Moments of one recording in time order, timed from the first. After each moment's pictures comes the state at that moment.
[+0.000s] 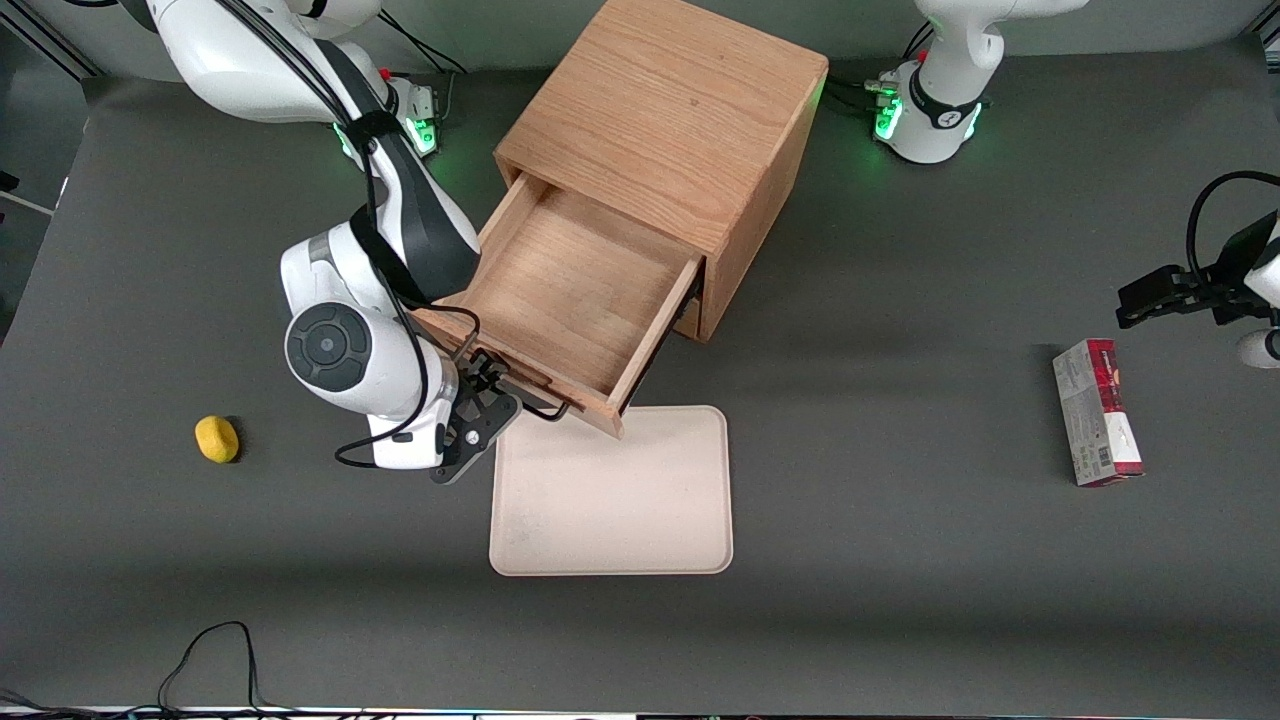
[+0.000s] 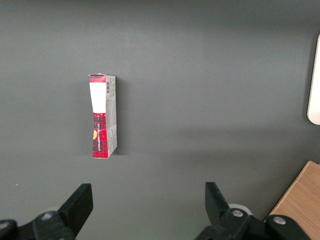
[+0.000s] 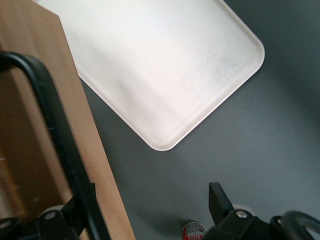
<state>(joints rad) 0.41 0.53 -0.01 -1.38 0.07 1.81 -0.39</state>
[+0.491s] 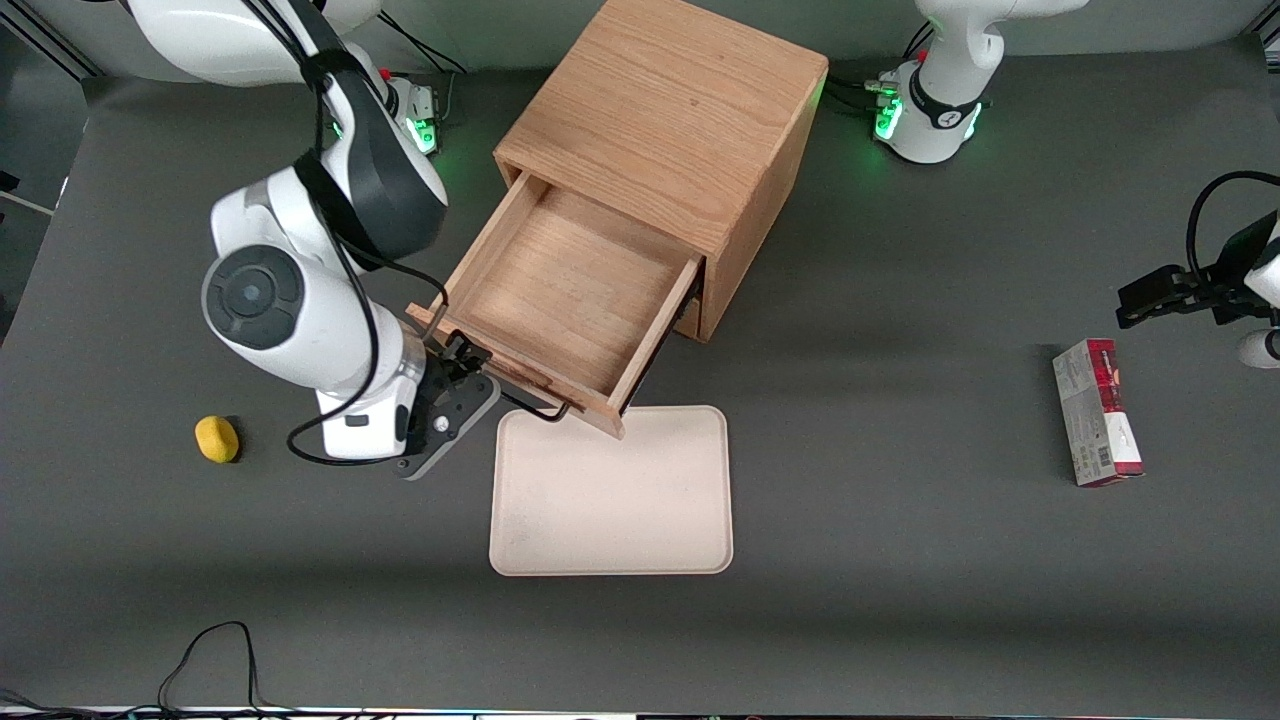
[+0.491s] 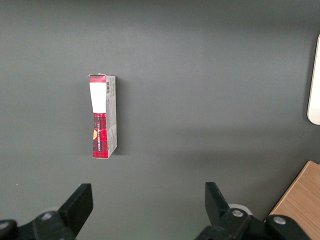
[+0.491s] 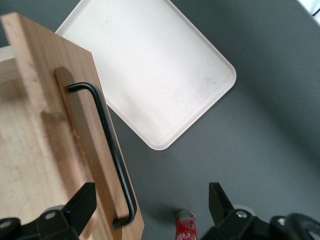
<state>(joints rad) 0.41 0.51 -0.01 -1.17 0.07 1.65 -0.38</state>
